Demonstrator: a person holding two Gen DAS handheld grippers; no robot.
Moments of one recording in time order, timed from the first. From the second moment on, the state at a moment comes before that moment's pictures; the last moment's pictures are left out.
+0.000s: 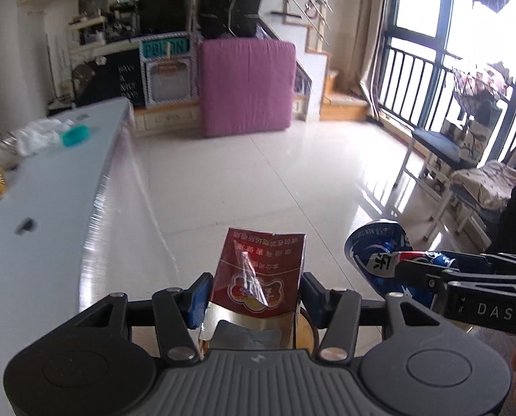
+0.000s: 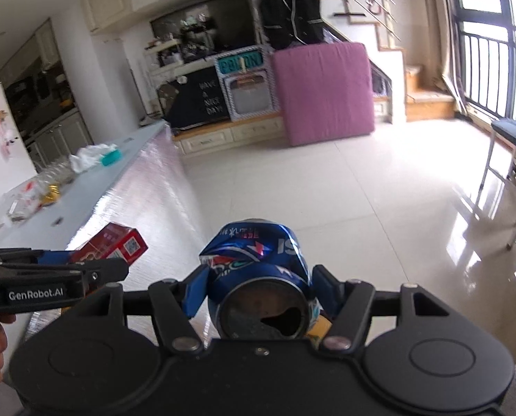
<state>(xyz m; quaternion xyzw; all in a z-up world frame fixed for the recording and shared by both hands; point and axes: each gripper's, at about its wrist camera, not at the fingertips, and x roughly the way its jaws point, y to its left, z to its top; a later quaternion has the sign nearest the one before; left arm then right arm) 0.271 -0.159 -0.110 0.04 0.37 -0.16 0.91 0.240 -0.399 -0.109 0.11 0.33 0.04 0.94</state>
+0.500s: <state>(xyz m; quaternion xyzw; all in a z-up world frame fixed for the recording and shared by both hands) 0.345 -0.216 -0.229 0.02 0.47 -0.16 0.87 0.290 -0.450 -0.208 0.12 0.42 0.01 0.90</state>
